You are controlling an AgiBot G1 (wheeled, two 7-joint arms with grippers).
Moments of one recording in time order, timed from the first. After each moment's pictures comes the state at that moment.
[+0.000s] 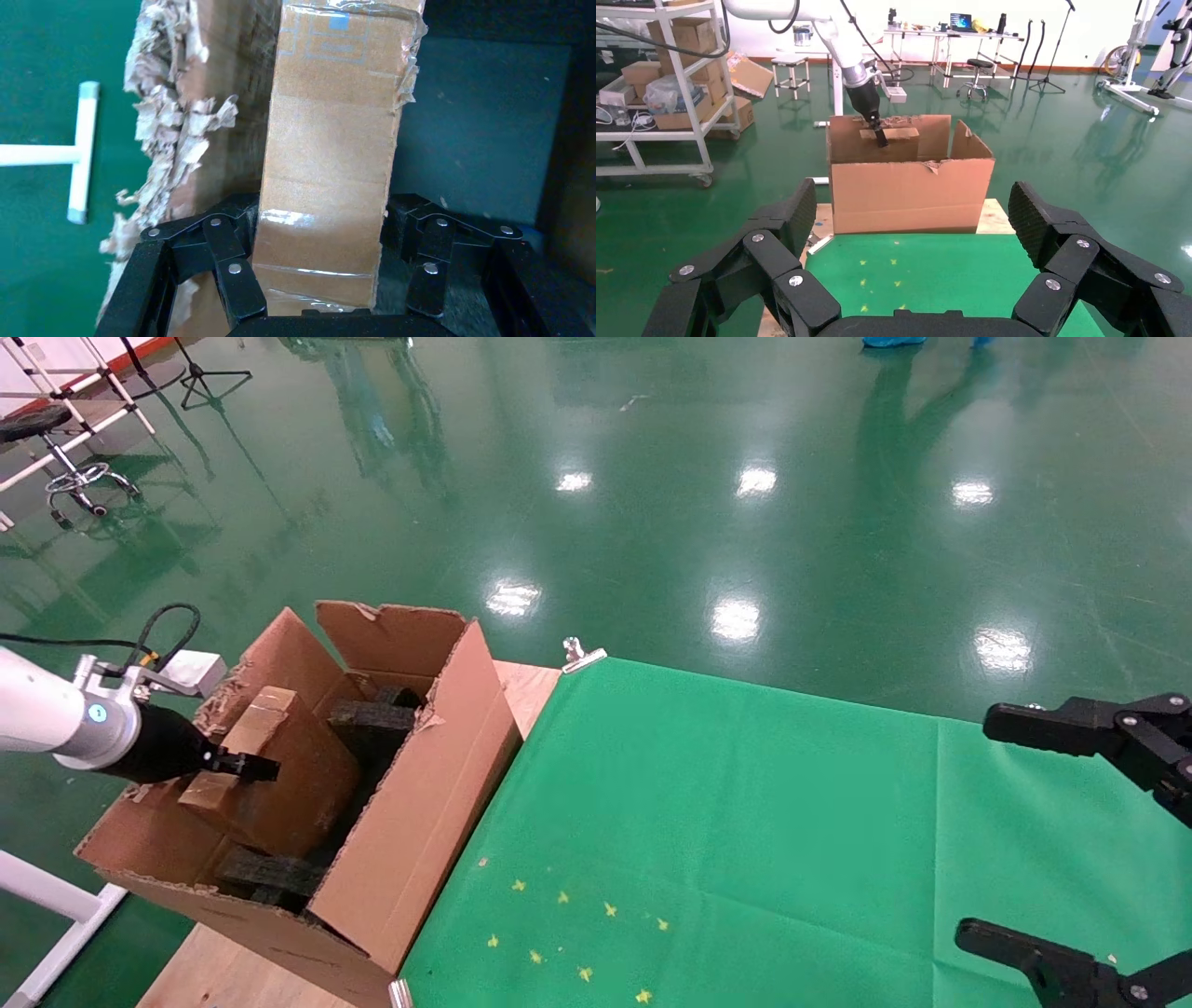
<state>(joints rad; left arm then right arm) -1.75 0.77 1.04 0.00 1.78 0.93 -0.80 1.09 -0.59 -0.34 1.26 -0.69 -1.47 0.15</state>
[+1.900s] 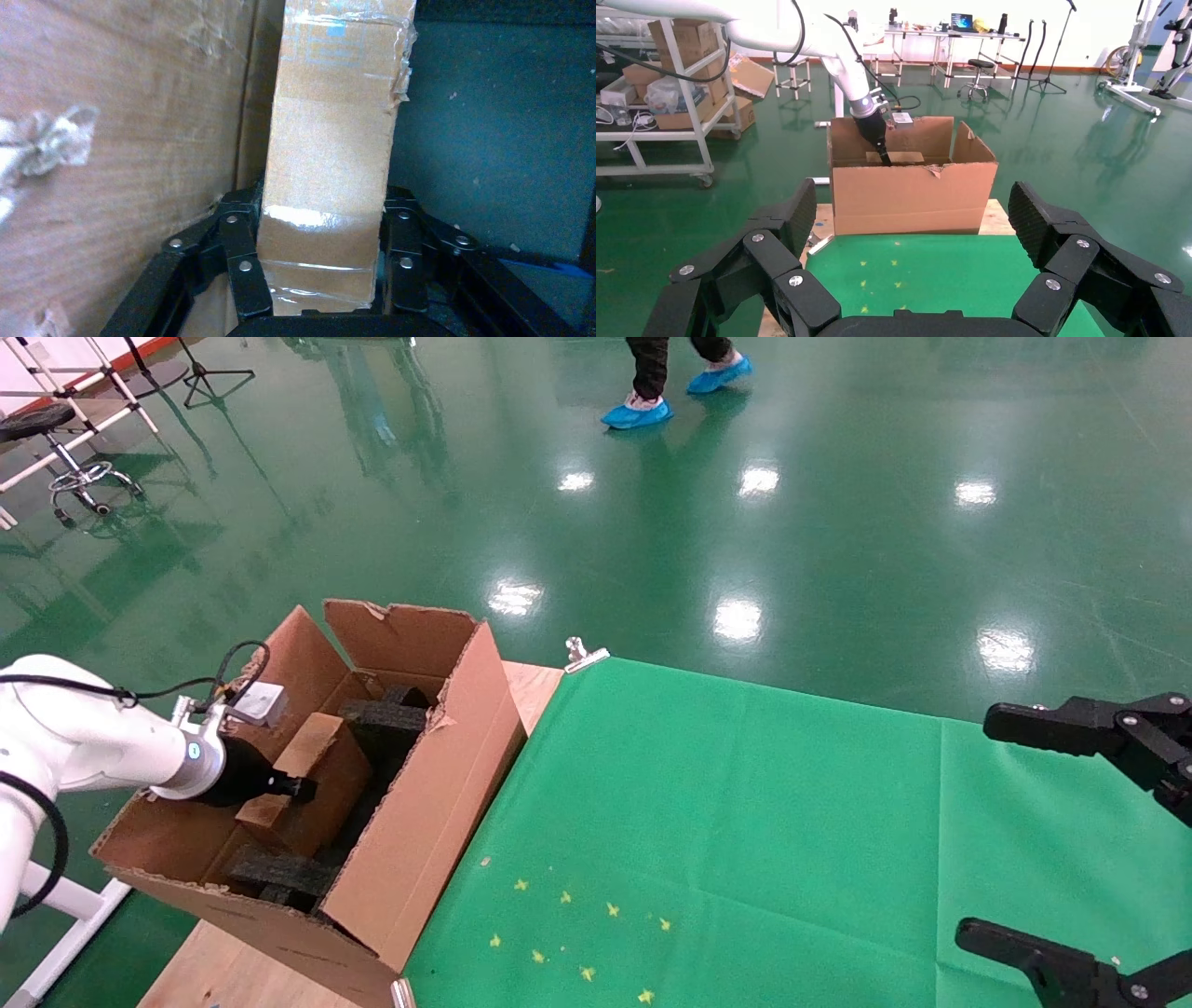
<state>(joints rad) -1.60 0.88 1.02 0.01 1.76 0.77 -0.85 1.09 -0.59 -0.34 1.26 -0.69 -1.47 0.15</state>
